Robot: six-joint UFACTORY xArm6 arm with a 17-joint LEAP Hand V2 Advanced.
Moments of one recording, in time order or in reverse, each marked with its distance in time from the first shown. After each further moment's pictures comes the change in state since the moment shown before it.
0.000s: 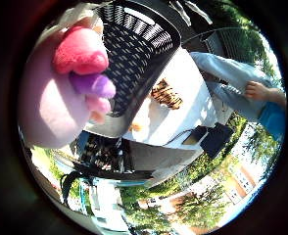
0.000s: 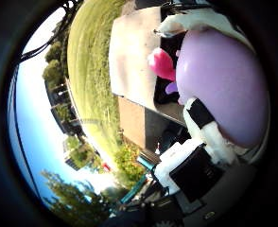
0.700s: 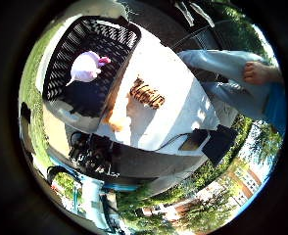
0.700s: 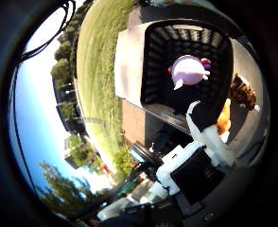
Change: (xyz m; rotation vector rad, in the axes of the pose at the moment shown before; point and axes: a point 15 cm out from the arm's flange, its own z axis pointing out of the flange) arm 0.139 0.074 -0.096 0.155 -0.048 0.056
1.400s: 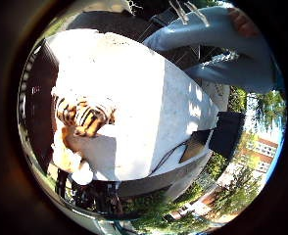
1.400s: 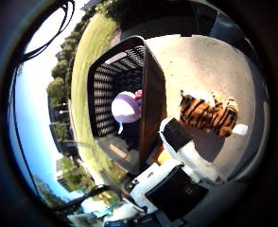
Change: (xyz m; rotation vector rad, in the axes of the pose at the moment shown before) arm 0.184 -0.072 0.141 0.222 0.136 0.176
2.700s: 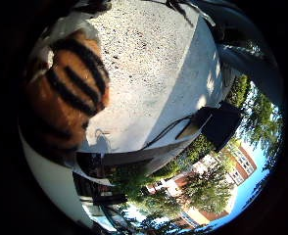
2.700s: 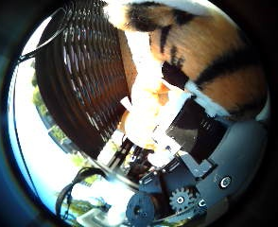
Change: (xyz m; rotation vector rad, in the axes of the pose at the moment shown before) arm -0.003 0.125 -0.002 -0.514 0.063 0.026
